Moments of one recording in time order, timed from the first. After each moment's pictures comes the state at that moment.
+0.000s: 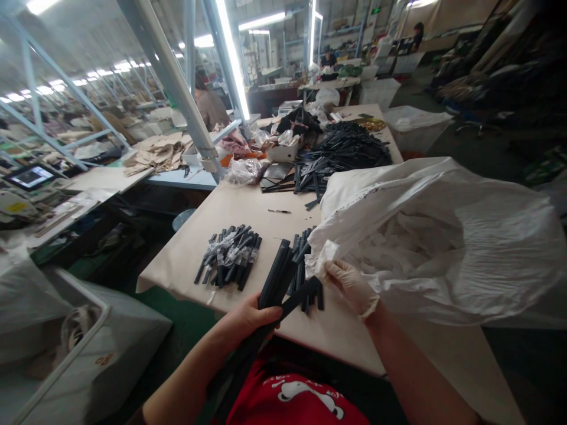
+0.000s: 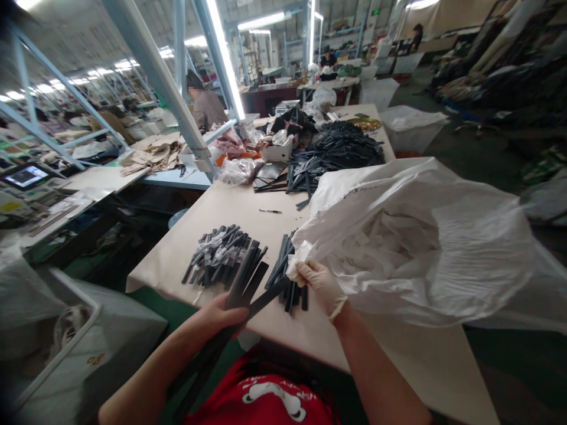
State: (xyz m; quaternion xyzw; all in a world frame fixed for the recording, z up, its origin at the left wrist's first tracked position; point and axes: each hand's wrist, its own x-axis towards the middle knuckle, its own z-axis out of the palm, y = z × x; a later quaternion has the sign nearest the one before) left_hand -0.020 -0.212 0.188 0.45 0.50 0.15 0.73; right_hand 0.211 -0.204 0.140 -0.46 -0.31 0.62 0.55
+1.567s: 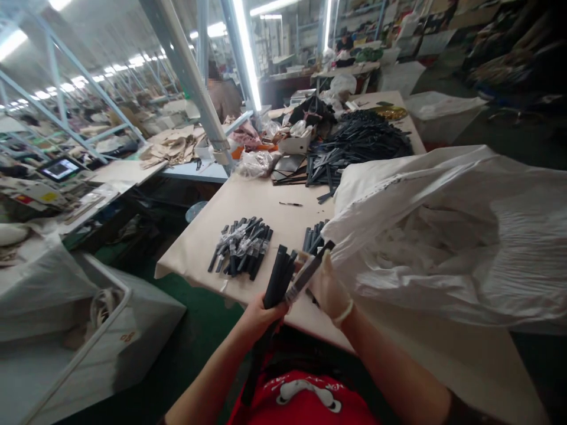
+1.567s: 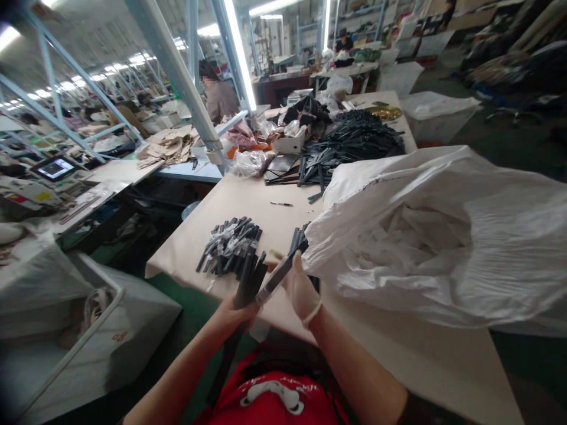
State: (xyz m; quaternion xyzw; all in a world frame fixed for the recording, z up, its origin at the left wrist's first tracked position) left_hand -0.028 -0.230 0.146 0.48 0.54 0.24 0.65; right_hand 0.108 -0.213 0.135 -0.33 -0.21 0.72 0.58
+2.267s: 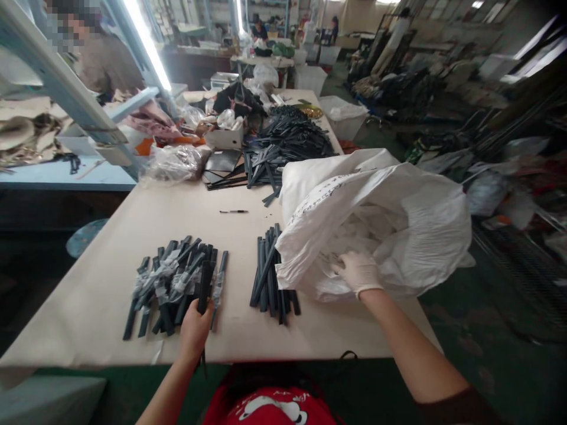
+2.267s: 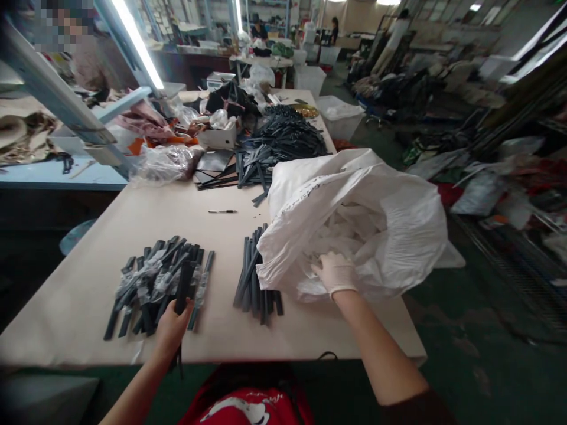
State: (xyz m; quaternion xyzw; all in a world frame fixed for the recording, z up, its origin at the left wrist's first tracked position) left_hand -0.086 -0.076 0.021 0.62 0.71 0.14 0.30; right_hand 0.313 -0.168 0.104 -0.85 -0.52 0.01 0.00
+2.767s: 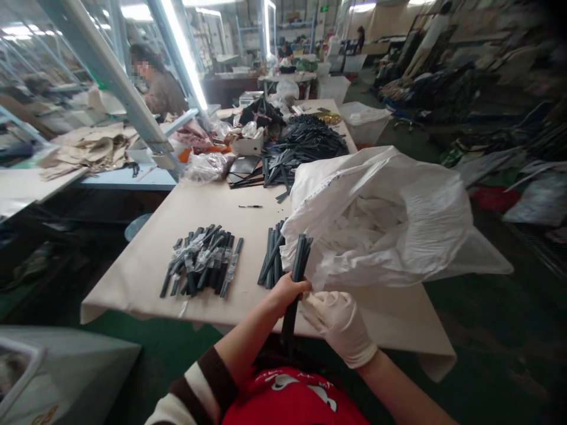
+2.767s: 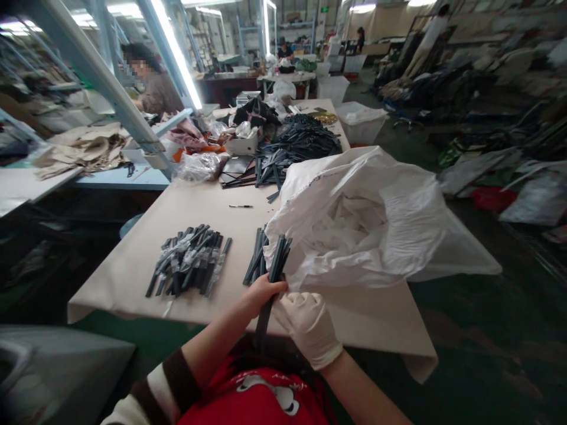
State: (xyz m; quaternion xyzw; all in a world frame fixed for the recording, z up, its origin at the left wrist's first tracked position) left_hand 0.098 -0.192 0.097 0.49 0.47 0.16 0.72; right_hand 0.200 -0.301 0.132 -0.70 -0.69 0.08 0.19
